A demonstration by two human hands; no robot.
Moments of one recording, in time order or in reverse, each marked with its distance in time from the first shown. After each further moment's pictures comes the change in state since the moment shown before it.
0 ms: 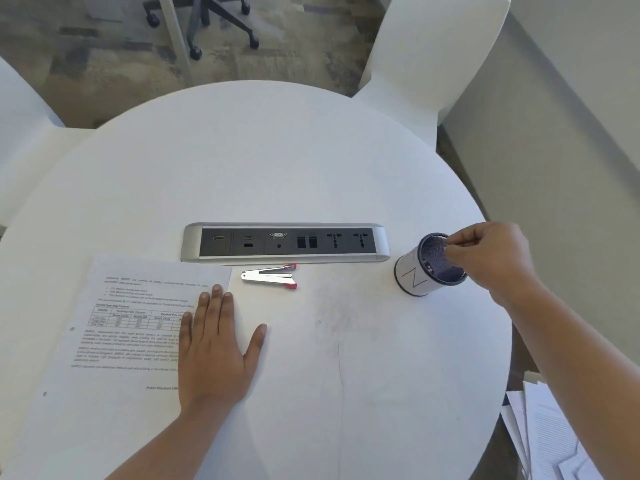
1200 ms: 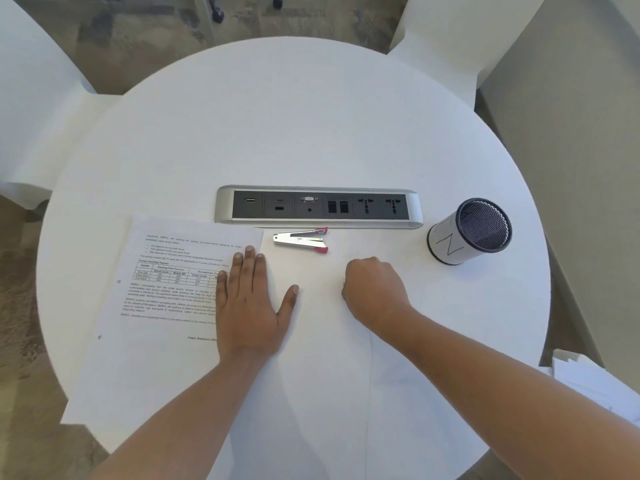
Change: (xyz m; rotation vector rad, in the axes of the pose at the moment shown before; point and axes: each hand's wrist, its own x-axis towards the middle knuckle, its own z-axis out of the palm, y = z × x) left_hand 0.000 0.000 -0.001 -0.045 -0.012 -0.016; right_hand -0.104 -0.011 0.167 -0.736 -0.412 -0.549
